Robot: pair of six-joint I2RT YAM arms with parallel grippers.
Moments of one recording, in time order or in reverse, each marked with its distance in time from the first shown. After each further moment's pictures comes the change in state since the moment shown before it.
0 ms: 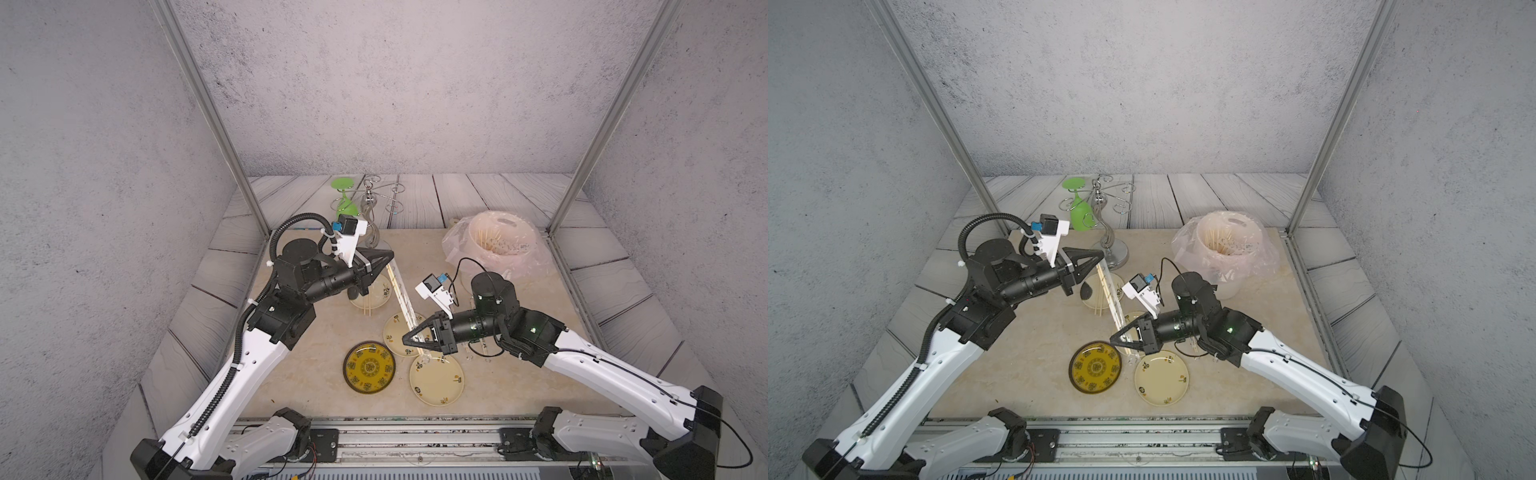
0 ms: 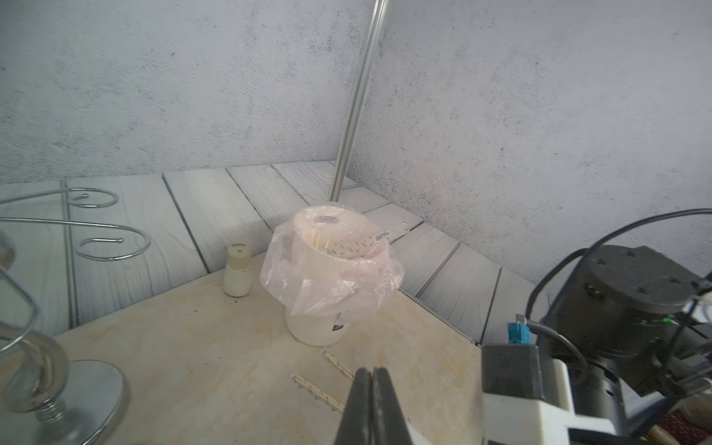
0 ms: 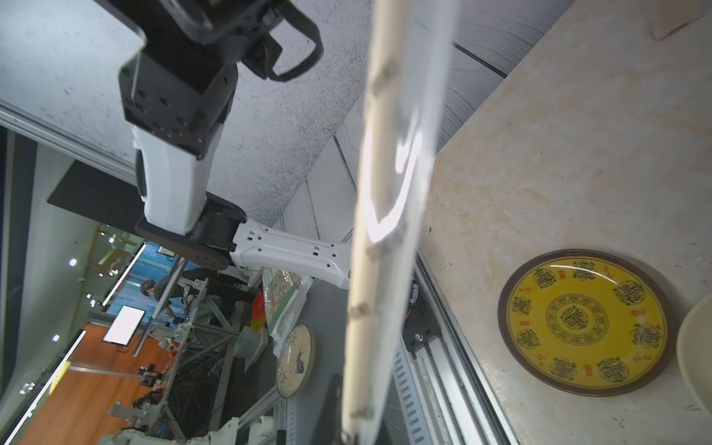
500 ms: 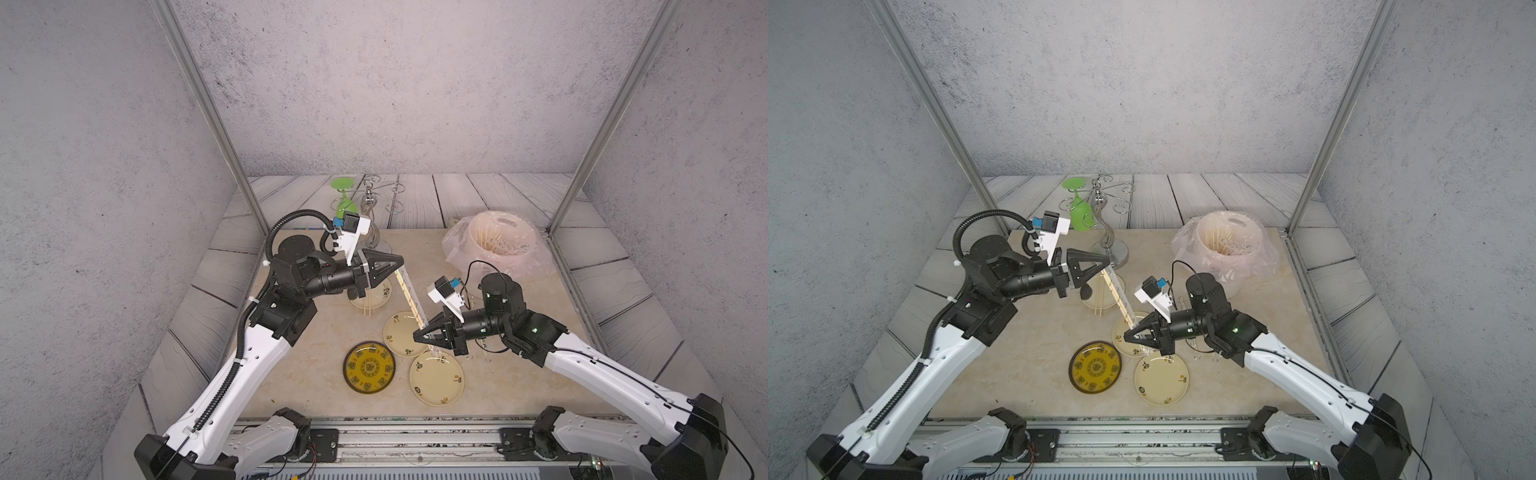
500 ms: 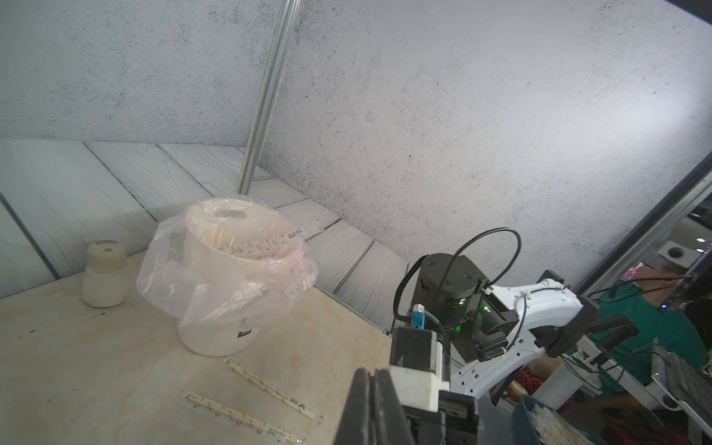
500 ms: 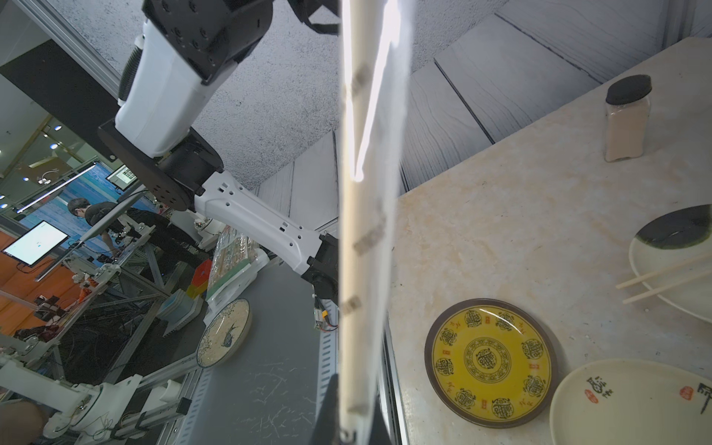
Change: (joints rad) left arm 0.021 0.015 0.013 0.089 0.289 -0.190; right arm -0.132 -0.030 -0.137 0.056 -0.140 -0.445
